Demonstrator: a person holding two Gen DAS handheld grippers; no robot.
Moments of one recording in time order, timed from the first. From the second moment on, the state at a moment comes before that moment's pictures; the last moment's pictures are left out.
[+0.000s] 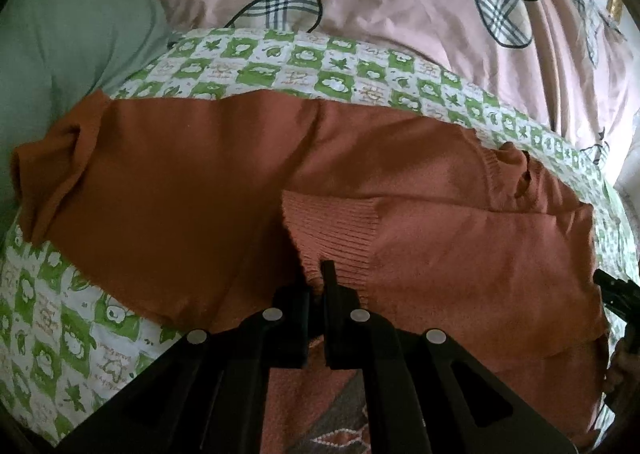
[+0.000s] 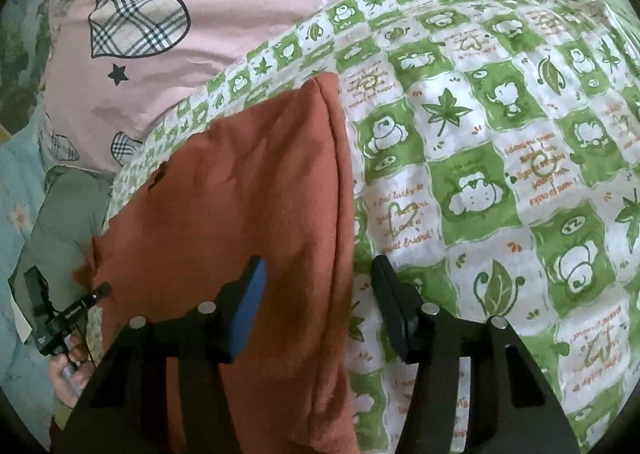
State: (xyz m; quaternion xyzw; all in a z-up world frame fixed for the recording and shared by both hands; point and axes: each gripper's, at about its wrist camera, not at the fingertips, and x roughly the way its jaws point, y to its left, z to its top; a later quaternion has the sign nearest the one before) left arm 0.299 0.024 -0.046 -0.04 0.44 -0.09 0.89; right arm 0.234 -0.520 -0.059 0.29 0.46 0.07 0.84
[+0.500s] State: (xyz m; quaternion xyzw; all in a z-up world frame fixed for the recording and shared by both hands) left arm 0.290 -0.022 -0.045 0.01 0.44 -0.13 0.89; right arm 0.226 -0.532 -0.045 0.21 0.45 0.04 0.87
